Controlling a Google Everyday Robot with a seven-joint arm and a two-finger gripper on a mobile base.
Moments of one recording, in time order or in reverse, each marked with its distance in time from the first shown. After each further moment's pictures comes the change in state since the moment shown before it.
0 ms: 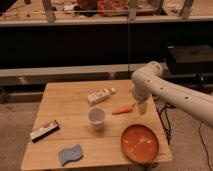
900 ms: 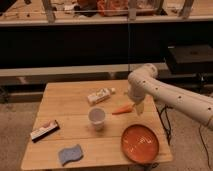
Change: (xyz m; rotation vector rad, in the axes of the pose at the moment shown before) arm -0.015 -0.009 0.022 -0.009 -0.032 -0.160
